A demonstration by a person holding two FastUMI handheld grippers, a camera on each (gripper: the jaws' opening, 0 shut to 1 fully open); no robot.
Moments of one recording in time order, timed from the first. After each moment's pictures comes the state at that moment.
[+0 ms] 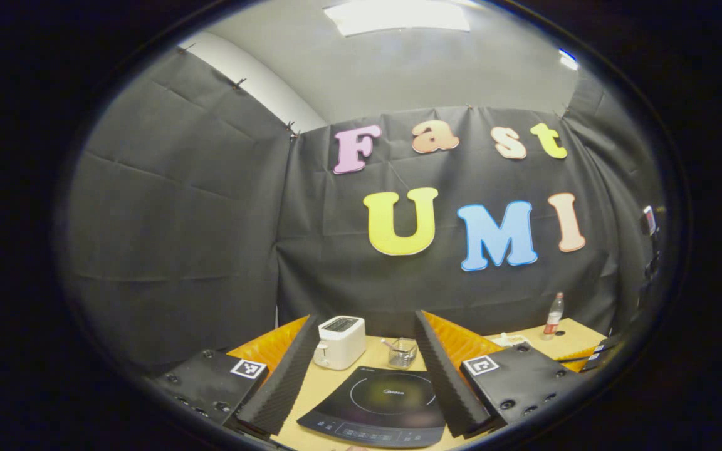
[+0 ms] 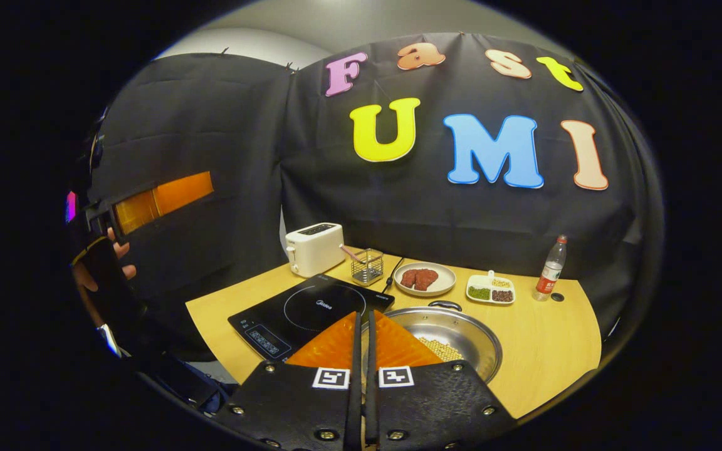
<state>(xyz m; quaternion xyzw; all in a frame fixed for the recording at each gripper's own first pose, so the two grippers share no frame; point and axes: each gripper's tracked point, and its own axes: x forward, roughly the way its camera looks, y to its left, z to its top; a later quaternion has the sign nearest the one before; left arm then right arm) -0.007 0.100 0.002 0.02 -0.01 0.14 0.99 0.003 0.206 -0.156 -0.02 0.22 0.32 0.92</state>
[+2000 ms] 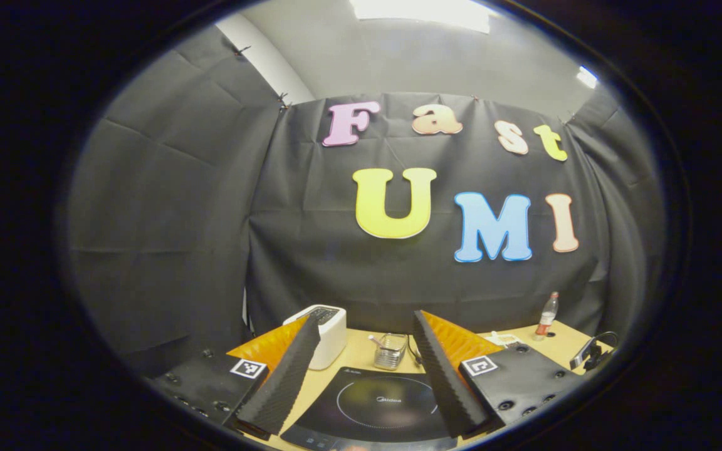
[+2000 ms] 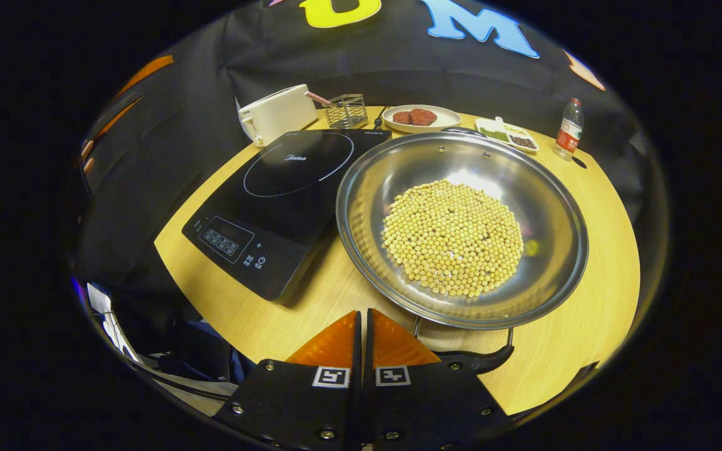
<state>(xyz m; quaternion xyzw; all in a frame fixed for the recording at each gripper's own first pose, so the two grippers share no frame) 0.084 0.131 -0.051 -0.03 0.02 0.07 1.00 -0.048 0.196 -0.338 -0.03 0.51 0.24 0.82</state>
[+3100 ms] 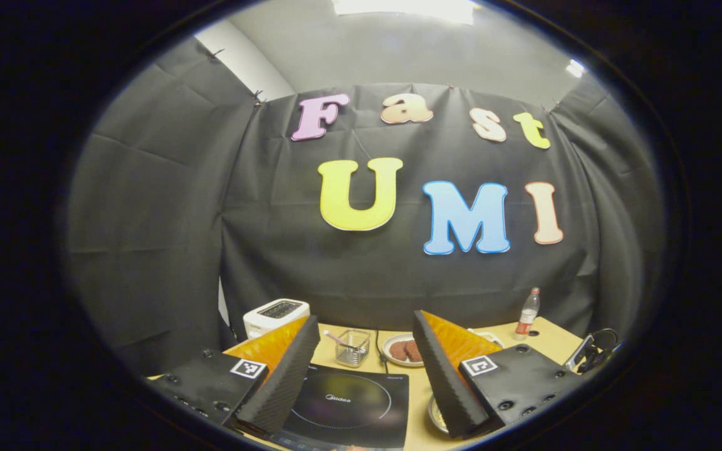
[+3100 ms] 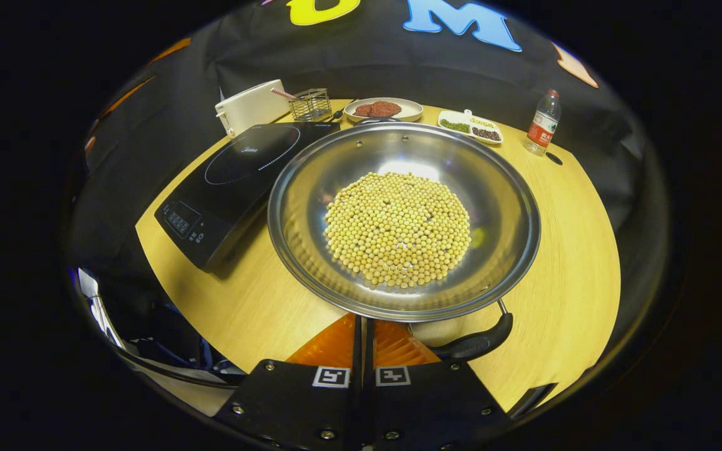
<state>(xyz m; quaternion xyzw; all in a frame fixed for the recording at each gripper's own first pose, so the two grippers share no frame) 0.110 0.023 -0.054 -0.02 0.03 0.05 1.00 -0.023 0.101 -0.350 -0.08 0.52 0.23 0.82</state>
